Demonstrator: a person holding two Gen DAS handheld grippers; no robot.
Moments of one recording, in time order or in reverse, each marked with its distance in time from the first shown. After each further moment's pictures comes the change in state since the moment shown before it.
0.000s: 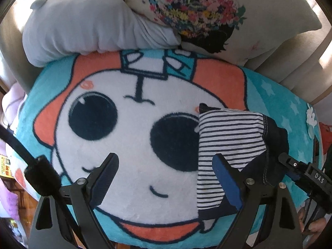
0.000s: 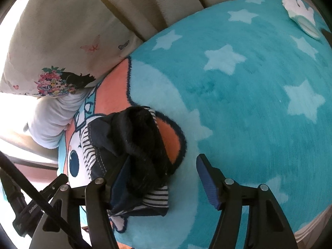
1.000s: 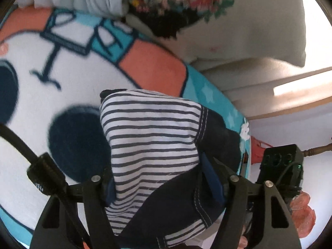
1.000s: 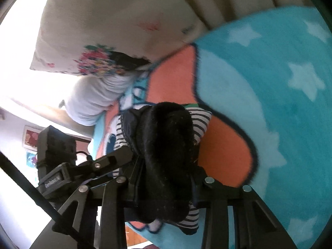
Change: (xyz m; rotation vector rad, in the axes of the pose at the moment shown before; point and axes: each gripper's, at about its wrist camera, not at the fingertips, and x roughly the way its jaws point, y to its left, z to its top) left arm 0.046 -0.028 0.034 -0.174 0.137 -0.558; right arm 0.027 0.062 0.022 -0.159 0.105 0.301
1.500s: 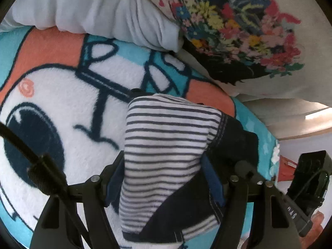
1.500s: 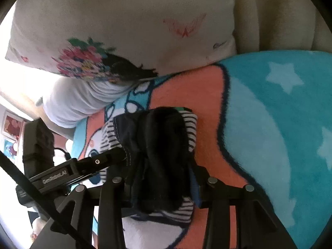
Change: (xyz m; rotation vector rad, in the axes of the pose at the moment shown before) left arm -0.011 0.041 0.061 -0.032 -0.041 0.204; right arm 0.053 0.044 0.060 -0.114 -0.016 -0.174
